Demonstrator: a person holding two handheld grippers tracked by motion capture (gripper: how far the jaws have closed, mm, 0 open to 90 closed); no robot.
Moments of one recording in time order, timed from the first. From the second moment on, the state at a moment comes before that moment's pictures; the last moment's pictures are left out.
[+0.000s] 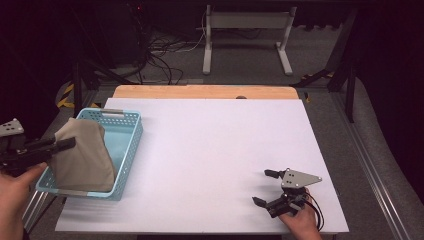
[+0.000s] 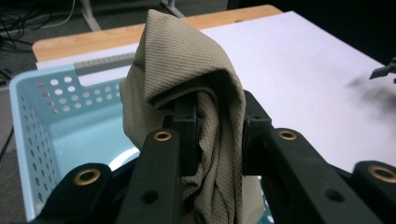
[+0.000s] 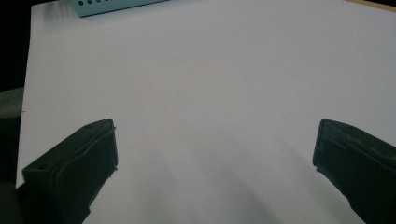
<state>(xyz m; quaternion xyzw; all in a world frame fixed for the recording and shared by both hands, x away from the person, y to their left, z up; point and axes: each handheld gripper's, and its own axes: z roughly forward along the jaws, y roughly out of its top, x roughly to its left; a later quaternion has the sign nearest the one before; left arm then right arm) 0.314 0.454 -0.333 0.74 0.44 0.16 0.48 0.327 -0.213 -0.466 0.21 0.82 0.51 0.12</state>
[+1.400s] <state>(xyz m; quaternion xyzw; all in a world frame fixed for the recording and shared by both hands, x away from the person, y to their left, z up) 0.397 0.428 -0.367 0.78 0.46 0.11 0.41 0.327 -0.213 -0.466 0.21 0.82 0.51 0.12</state>
